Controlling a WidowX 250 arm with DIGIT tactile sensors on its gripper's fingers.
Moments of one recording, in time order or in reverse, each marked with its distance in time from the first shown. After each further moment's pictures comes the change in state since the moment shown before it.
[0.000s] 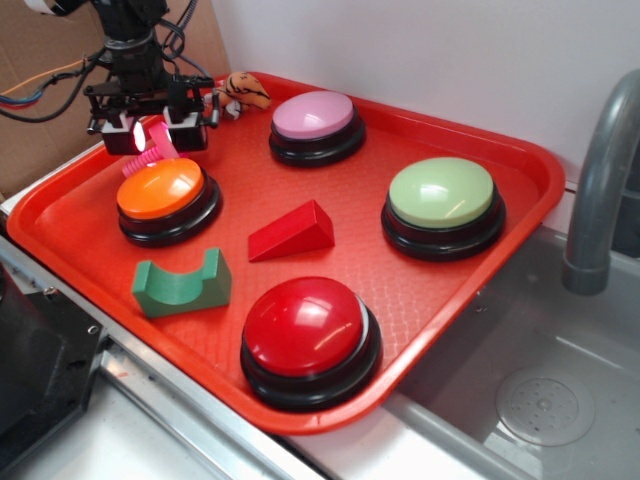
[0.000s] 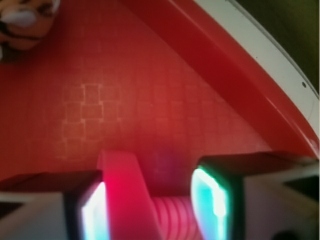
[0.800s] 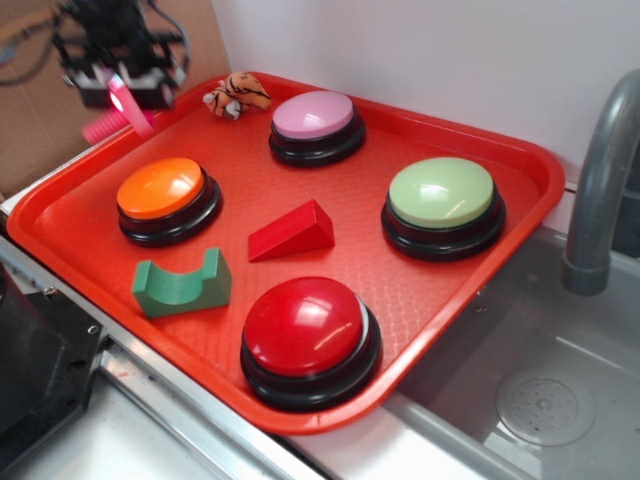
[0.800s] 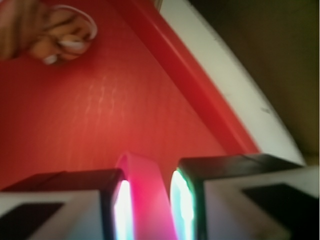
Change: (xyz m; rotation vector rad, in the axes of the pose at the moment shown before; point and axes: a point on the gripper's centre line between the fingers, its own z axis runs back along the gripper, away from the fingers) arm -0.009 0.010 0.071 -0.007 -0.036 -0.191
